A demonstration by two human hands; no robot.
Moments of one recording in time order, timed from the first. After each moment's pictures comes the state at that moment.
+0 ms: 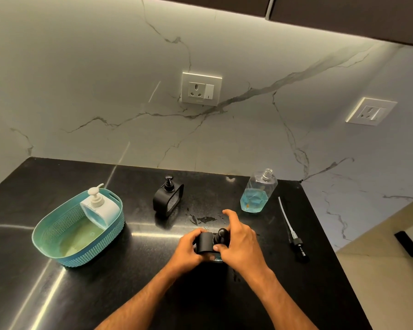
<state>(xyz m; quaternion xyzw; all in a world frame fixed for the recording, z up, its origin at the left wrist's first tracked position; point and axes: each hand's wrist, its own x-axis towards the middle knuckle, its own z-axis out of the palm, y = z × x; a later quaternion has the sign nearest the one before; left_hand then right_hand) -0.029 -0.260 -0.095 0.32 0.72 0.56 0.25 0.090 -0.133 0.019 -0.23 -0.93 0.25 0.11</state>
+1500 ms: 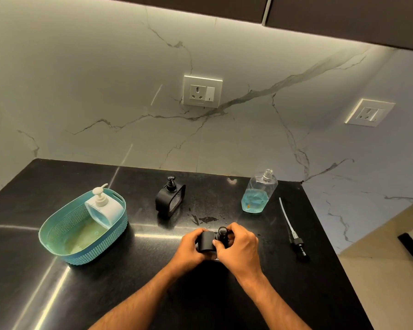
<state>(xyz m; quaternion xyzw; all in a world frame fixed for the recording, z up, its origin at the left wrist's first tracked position) -0.023 -0.263 -0.081 0.31 0.74 0.55 0.24 0.094 -0.146 -0.007 -0.27 -0.90 0.24 0.24</state>
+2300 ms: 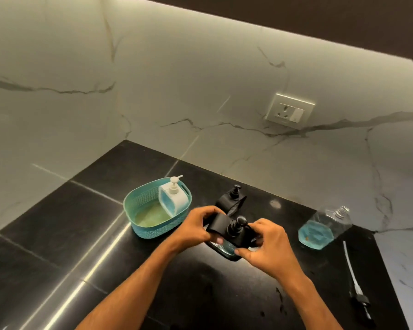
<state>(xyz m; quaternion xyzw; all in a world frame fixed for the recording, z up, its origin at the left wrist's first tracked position) -0.086 -0.383 0.009 0.29 0.71 0.61 0.18 0.035 -0.179 0.053 -0.02 -0.95 0.28 0.11</state>
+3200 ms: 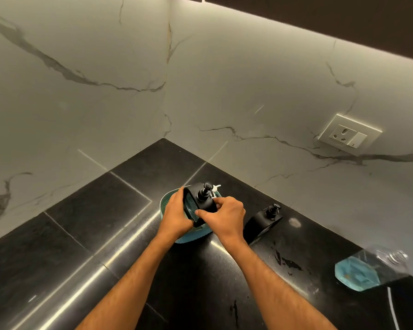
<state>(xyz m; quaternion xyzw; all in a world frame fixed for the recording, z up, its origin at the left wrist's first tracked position) -0.130 -0.489 0.009 0.04 0.85 0.52 -0.01 -0.112 -0.347 0.044 -0.07 -0.92 0.36 0.13</state>
